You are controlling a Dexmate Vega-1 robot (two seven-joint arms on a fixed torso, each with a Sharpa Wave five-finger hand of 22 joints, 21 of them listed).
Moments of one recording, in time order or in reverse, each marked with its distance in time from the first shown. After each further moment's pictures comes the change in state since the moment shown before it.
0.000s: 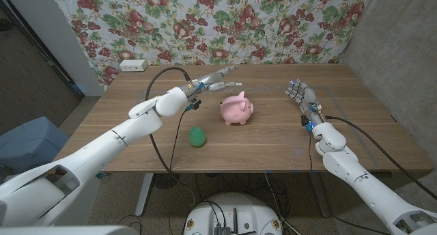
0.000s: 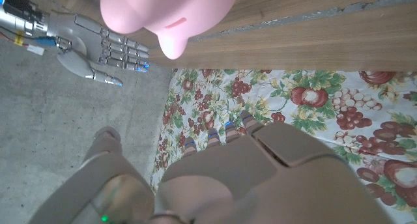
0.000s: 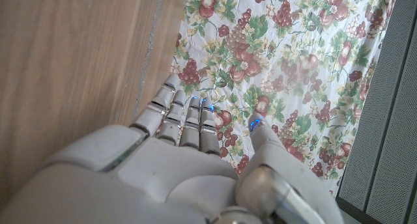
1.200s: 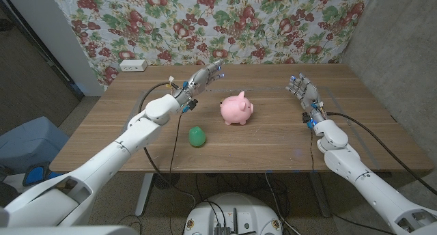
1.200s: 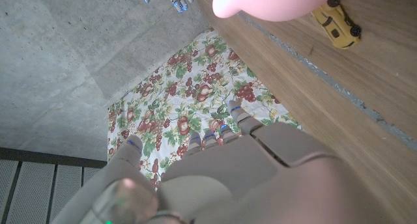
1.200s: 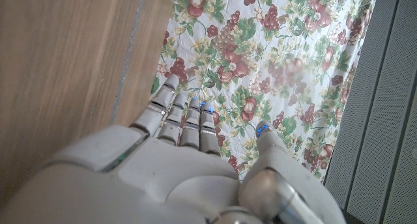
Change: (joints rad) left arm 0.078 -0.109 -0.110 0.173 -0.662 -0.122 -0.133; left_hand -0.109 0.064 0.101 0.109 0.052 0.050 0.162 -0.036 -0.009 0.000 -0.049 -0.012 -0.009 -0.002 -0.080 -0.005 -0.014 0.208 -0.145 0.018 -0.009; right arm 0.010 -0.010 0.005 -0.004 -0.015 0.044 0.026; right_hand -0.074 -0.058 -0.053 0.013 -0.028 -0.066 -0.013 -0.012 -0.002 -0.051 -0.015 -0.016 -0.002 -0.043 -0.021 -0.036 -0.019 0.000 -0.014 -0.025 0.000
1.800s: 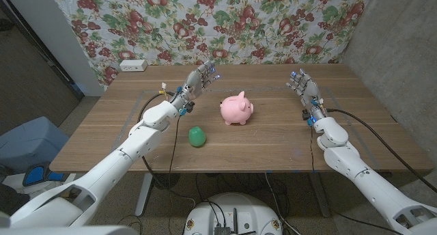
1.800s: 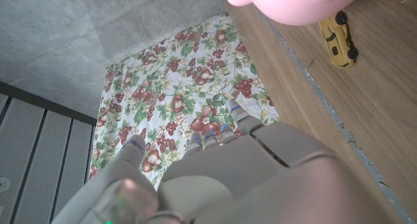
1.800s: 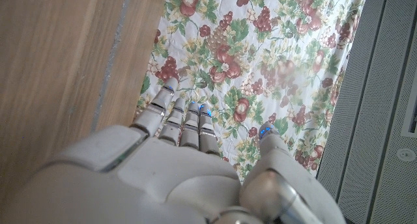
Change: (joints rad) left arm 0.061 -0.052 -0.052 0.046 -0.178 -0.038 -0.013; left_hand 0.000 0.000 0.029 0.020 0.015 -0.001 0.001 -0.004 0.000 0.000 0.000 -0.007 0.000 0.002 -0.002 -0.007 0.000 0.011 0.000 -0.008 0.000; right arm 0.019 0.002 -0.004 0.007 -0.011 0.016 0.010; right_hand -0.010 -0.011 -0.015 -0.007 -0.004 -0.030 0.005 -0.004 -0.005 -0.039 -0.007 -0.004 -0.005 -0.029 -0.007 -0.028 -0.021 -0.018 -0.018 -0.015 -0.002
